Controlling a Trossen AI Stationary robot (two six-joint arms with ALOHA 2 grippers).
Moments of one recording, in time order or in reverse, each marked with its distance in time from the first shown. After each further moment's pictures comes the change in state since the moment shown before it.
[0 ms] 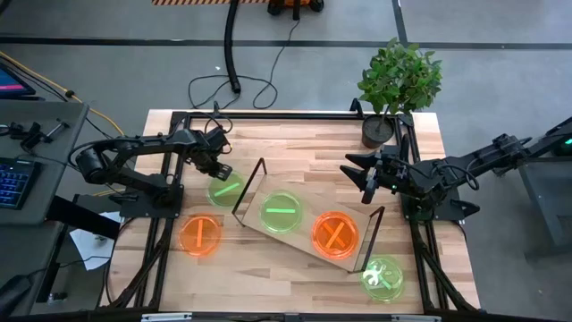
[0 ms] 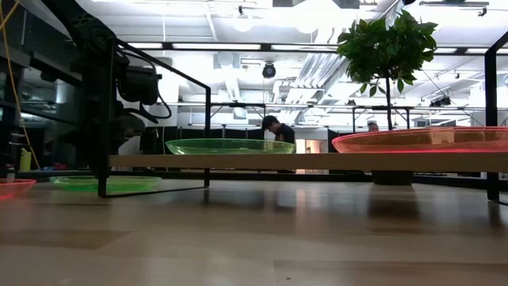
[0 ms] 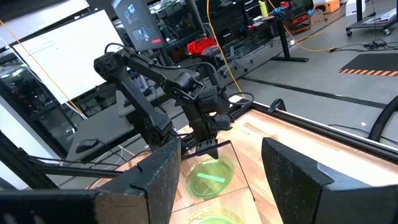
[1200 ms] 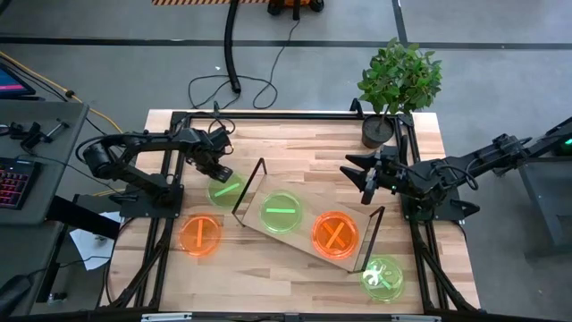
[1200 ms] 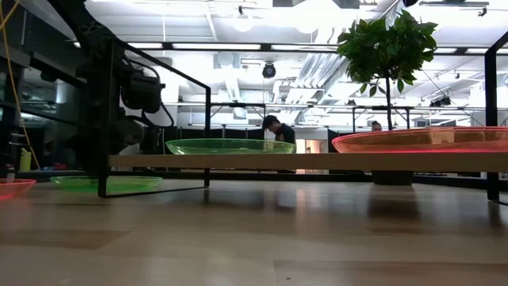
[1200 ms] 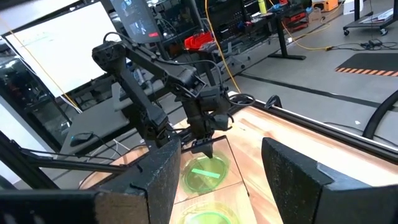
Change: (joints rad) left arm 0.000 0.102 0.002 0.008 0.037 0.063; right arm 0.000 0.000 0.000 -0.035 0.000 0.000
